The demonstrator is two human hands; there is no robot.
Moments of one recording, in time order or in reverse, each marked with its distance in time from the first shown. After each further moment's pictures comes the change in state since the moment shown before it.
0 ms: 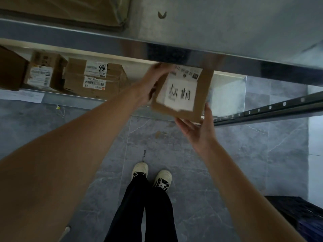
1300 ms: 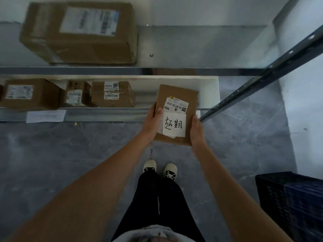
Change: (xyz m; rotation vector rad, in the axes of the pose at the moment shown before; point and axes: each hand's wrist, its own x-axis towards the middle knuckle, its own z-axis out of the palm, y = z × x) left_hand -0.190 -0.038 0.045 0.225 0.171 0.086; right_hand -0.151 0.020 -0.021 -0.610 0.175 -0.286
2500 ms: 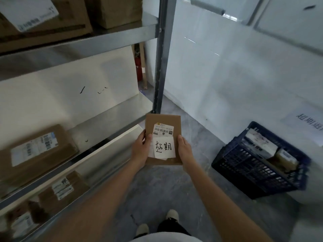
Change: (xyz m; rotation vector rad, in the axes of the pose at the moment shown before) left_hand -0.133 0.144 0.082 0.421 -0.436 0.472; right_hand -0.182 -0.064 -0.130 0.308 0.512 -0.144
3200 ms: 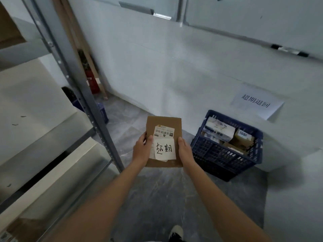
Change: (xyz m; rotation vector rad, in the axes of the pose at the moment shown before) left_hand -0.001 0.070 0.209 0.108 -0.252 0.070; right_hand 0.050 0.035 -0.204 0.170 0.206 0.088
